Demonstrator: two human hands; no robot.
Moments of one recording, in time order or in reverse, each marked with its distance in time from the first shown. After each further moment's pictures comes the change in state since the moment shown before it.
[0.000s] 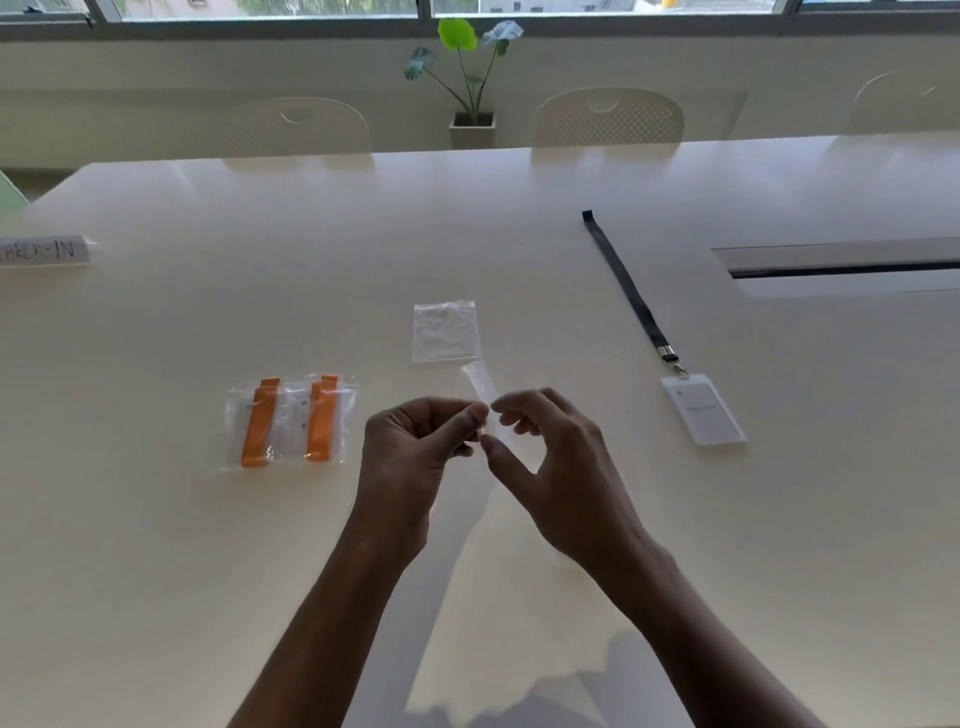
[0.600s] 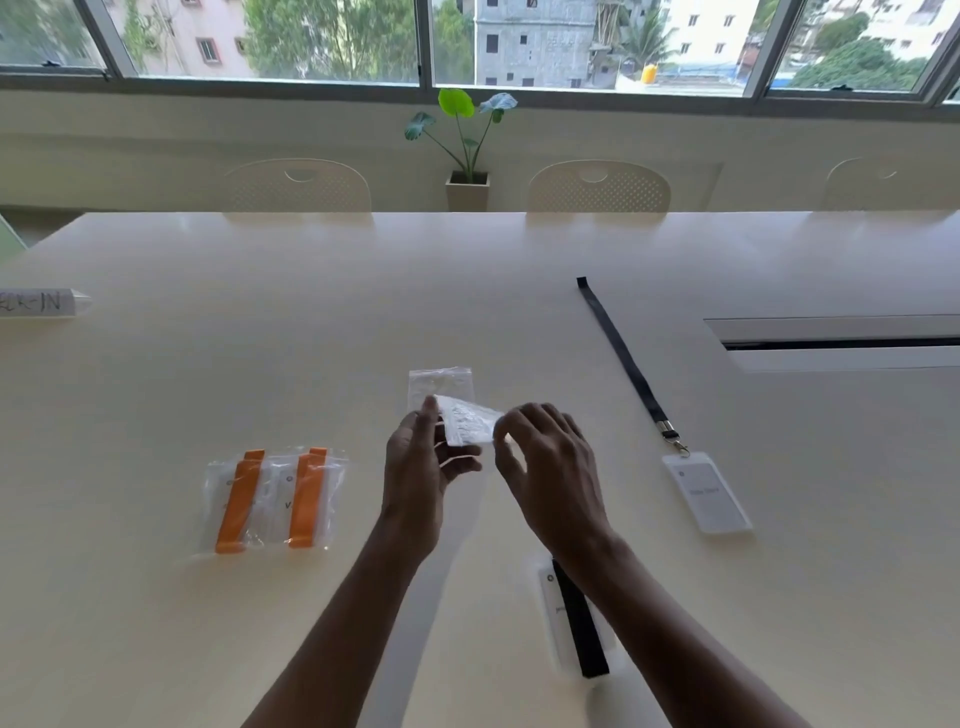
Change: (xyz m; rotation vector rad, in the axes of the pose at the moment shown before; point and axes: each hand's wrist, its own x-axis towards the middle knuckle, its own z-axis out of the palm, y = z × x) left_hand 0.116 -0.035 0.011 -0.278 0.103 -0.039; right_hand 0.089 0.042 0.025 -0.396 0.196 -0.266
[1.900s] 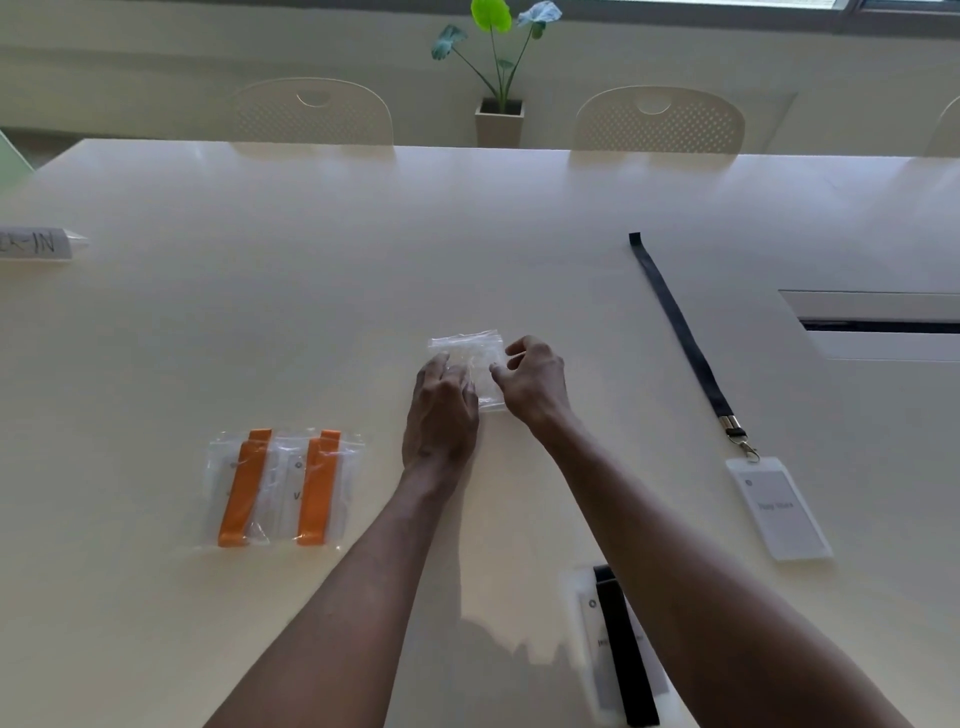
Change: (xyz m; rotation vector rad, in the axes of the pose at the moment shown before) left_hand 0.112 -0.043 -0.022 1.325 0.097 0.401; right_hand 0.098 0.055 0.141 0.358 -0.304 0.714
